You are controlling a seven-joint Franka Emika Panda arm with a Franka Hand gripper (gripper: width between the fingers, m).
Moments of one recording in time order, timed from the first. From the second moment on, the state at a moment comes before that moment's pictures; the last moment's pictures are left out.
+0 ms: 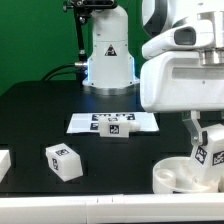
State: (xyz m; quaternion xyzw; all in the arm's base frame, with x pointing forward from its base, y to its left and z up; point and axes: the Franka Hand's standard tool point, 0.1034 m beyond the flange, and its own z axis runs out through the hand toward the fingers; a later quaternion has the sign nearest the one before) arm 0.633 0.114 0.087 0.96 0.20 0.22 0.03
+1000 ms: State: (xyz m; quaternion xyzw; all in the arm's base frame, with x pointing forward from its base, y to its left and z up) arm 0.634 0.122 0.088 0.96 0.20 0.19 0.03
